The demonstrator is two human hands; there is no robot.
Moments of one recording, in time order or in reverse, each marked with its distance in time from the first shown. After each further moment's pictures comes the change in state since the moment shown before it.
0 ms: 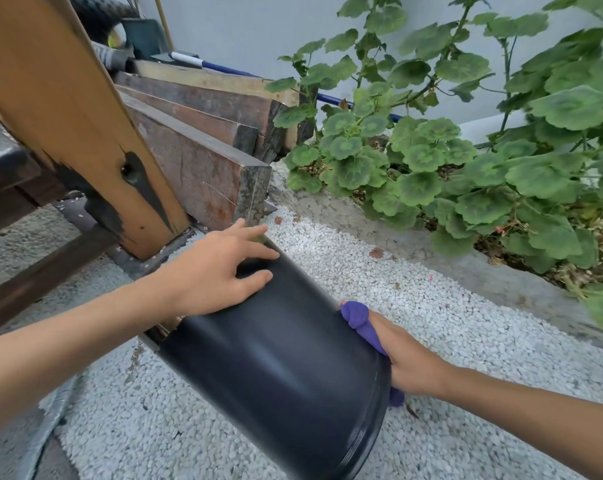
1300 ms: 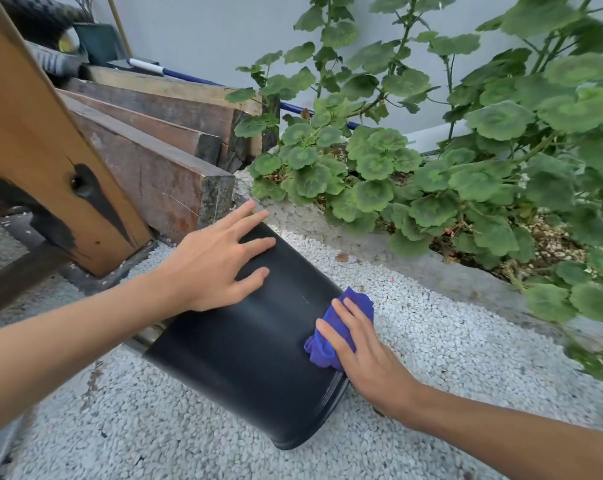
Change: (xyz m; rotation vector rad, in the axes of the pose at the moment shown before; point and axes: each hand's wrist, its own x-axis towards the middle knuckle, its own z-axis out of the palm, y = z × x) left_hand 0.051 0.008 0.023 0.381 0.186 0.259; right_hand -0.025 0.010 0.013 -0.825 0.286 -0.260
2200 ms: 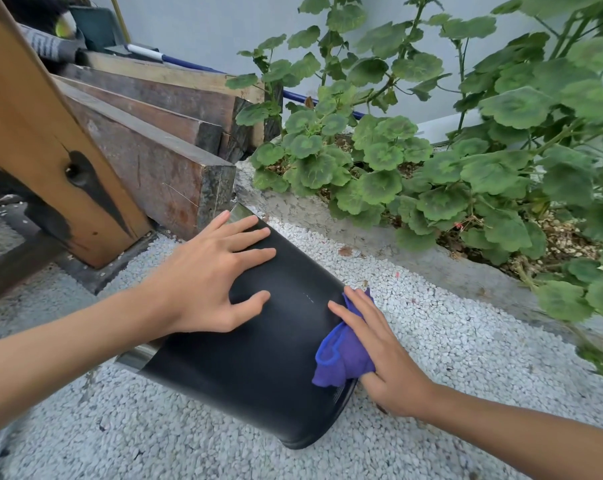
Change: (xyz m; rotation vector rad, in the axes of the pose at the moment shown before) left_hand -0.024 0.012 -0.002 -0.104 -0.009 0.026; right_hand 0.000 0.009 -0.008 0.646 0.051 0.156
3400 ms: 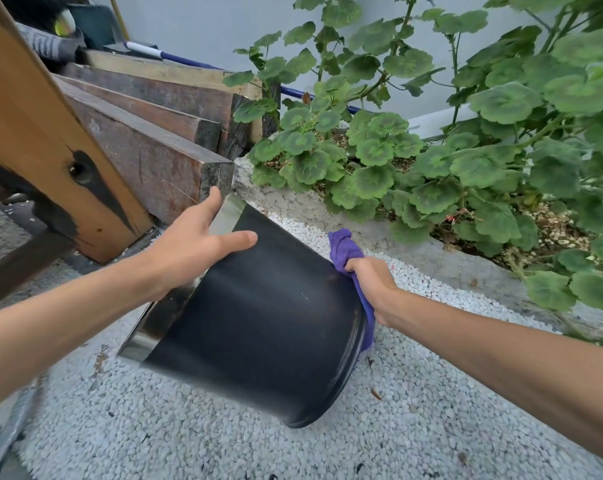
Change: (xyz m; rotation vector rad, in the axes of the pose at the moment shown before) left_hand 0.014 -0.002 -0.026 -0.903 0.017 -0.627; right_hand 0.094 -0.015 -0.036 0.589 0.288 0.888
